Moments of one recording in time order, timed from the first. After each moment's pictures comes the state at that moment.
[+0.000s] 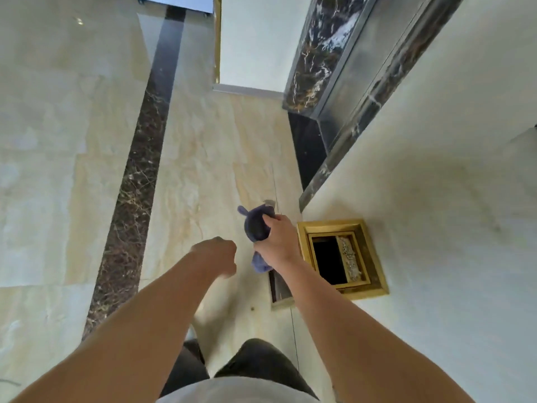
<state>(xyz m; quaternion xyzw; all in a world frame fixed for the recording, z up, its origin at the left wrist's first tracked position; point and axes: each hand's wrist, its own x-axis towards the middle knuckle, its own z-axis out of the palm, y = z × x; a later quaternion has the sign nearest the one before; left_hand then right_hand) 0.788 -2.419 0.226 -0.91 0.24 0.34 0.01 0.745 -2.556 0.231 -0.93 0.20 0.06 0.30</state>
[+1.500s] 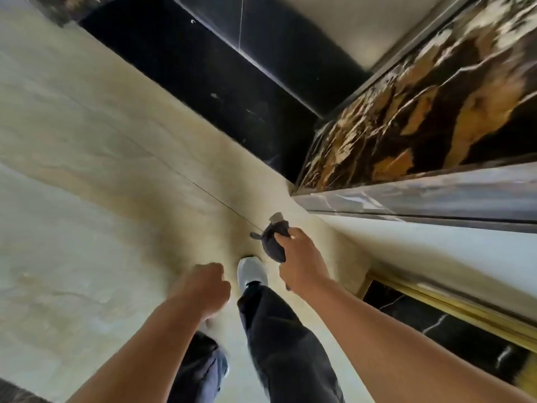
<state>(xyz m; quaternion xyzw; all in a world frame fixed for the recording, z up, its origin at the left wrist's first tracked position) 1.491 -2.900 -0.240 -0.72 0.46 0.50 0.16 1.314 -2.988 -0.232 -0.71 0.56 0.24 0.34</state>
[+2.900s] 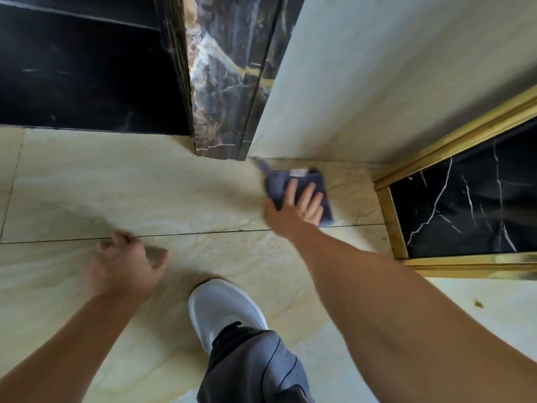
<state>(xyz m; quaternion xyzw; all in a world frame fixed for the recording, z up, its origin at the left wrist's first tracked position) 1.441 -2.944 -0.637 -0.67 0.71 0.15 0.18 1.151 -2.934 -0.677 -0.40 0.90 0.05 0.17</state>
